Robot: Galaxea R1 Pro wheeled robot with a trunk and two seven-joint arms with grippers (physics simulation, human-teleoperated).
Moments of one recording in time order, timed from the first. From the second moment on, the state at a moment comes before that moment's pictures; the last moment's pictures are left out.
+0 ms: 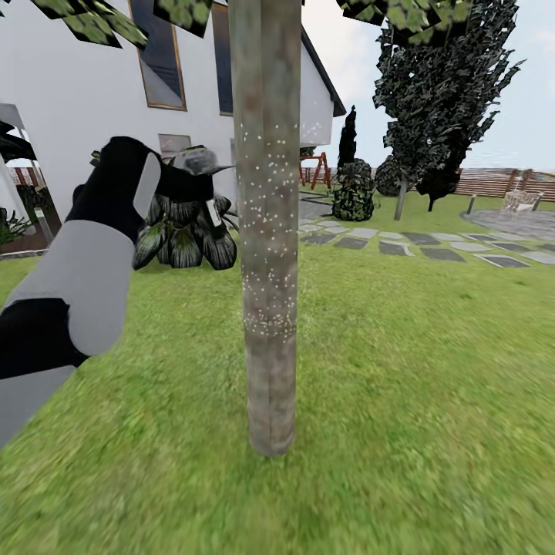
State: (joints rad) left arm -1.67 -0.05 0.08 -0.66 -0.06 0.98 -0.28; right arm -0.28 -0.18 0.02 -0.01 -0.06 -0.28 -0.06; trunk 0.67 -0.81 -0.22
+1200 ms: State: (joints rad) left arm -1.63 -0.08 0.09 -0.03 -0.07 0.65 -0.28; right arm -0.28 -0.18 0.02 -0.01 -0.06 -0.28 -0.06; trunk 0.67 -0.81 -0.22
